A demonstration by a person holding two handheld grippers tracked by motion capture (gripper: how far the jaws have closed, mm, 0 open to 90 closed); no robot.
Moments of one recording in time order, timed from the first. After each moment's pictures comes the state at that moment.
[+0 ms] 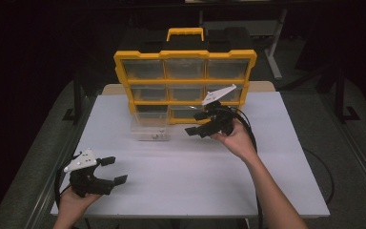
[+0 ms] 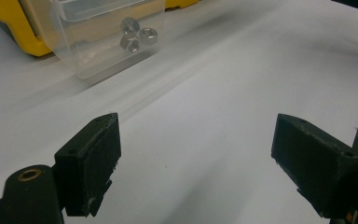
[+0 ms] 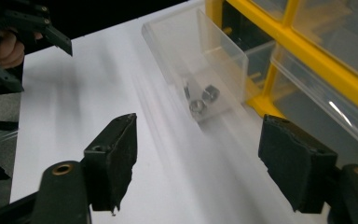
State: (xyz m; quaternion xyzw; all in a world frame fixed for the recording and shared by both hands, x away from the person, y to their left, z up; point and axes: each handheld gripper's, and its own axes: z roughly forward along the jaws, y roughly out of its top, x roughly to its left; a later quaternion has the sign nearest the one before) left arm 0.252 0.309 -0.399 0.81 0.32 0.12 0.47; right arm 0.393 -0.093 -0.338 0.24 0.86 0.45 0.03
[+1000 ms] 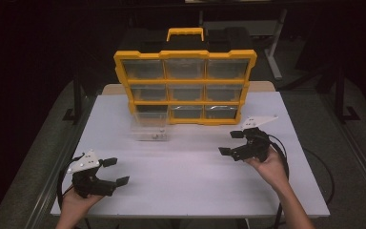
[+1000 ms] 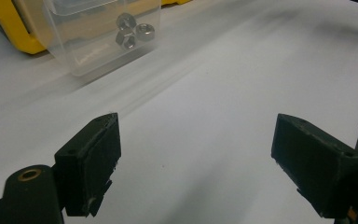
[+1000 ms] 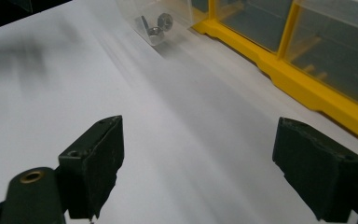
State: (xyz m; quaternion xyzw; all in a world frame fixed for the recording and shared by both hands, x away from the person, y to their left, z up) left arm 0.252 0.306 -0.404 0.82 0.32 0.12 0.47; right arm 0.338 -0.186 -0.389 0.32 0.83 0.45 0.07
